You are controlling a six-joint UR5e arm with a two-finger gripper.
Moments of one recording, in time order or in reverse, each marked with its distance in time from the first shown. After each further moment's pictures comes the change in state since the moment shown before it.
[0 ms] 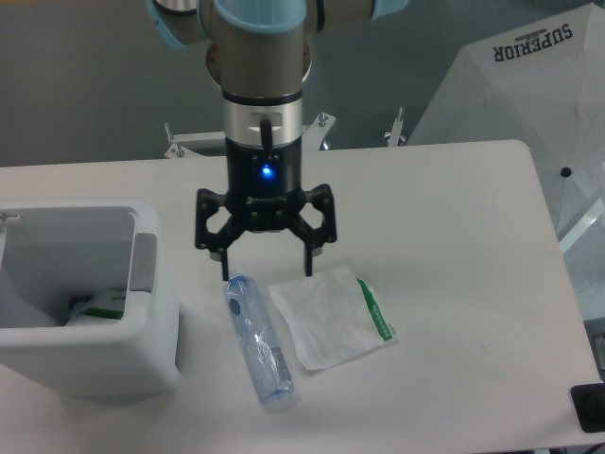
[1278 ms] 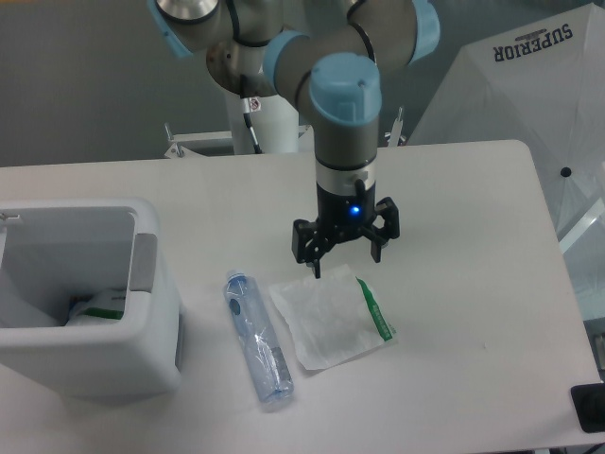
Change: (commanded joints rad) arm 0.184 -0.064 -0.325 0.103 0.049 0.005
